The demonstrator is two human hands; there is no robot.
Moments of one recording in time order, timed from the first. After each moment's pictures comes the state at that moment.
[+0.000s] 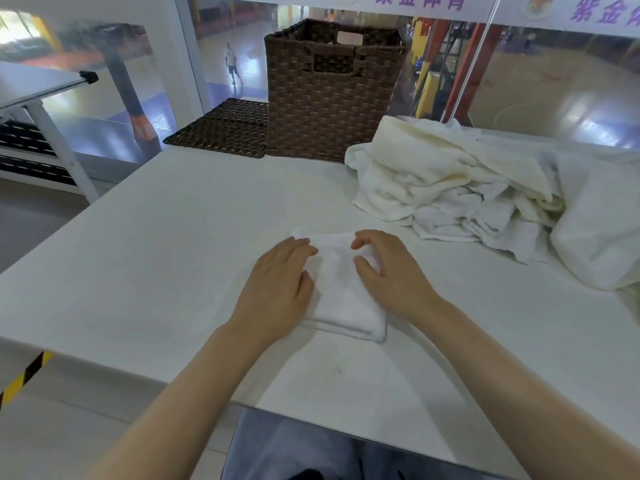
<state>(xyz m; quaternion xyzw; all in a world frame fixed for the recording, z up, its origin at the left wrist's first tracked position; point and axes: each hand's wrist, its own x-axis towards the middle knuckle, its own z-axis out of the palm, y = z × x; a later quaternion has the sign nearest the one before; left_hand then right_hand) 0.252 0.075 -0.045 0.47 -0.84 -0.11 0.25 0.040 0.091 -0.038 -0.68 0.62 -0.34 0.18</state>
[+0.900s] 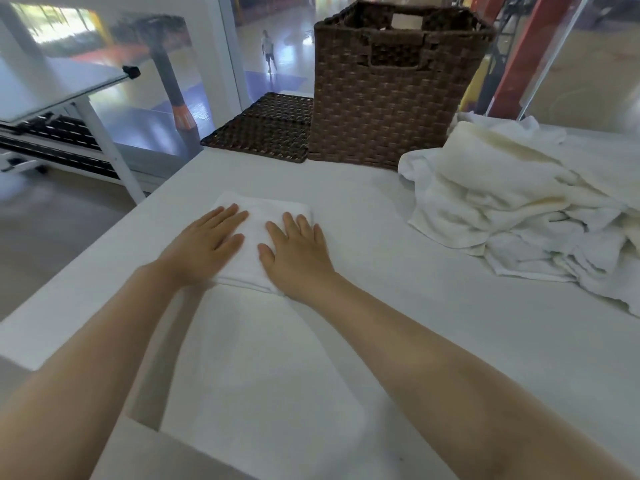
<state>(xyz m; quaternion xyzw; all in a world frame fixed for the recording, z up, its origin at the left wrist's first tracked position) 0.413 -0.103 -0.065 0.55 -0.82 -0.09 0.11 0.214 -0.065 -0.067 -0.77 0.61 -0.10 0.15</state>
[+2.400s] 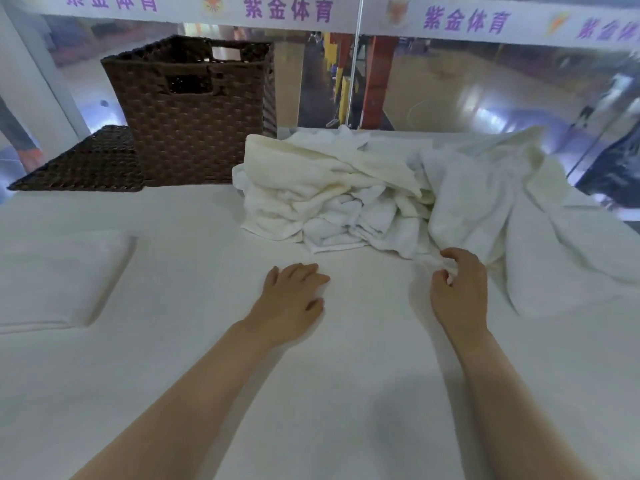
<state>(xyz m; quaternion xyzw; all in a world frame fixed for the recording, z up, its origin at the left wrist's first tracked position) 0.071 0.042 -0.076 0.35 -0.92 -0.16 0.07 -0.187 0.166 -0.078 -0.38 0.81 -0.44 -0.06</state>
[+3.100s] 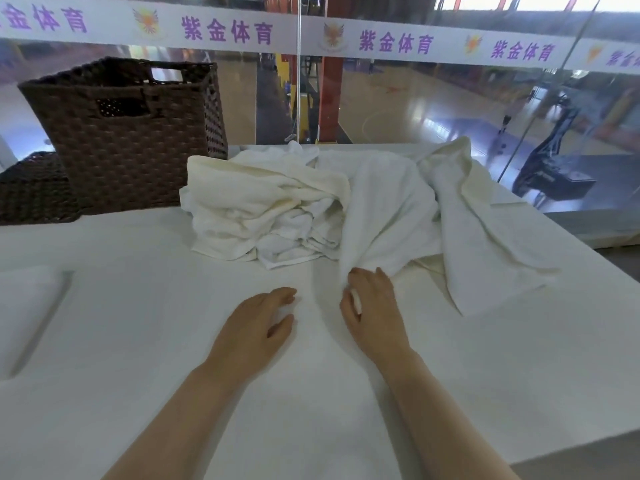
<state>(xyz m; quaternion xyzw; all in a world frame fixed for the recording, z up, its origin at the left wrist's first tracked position) 0.066 0.065 -0.082 0.29 -0.90 -0.22 0.23 -0.135 0.168 -0.087 -0.57 0.72 -0.37 -0.15</state>
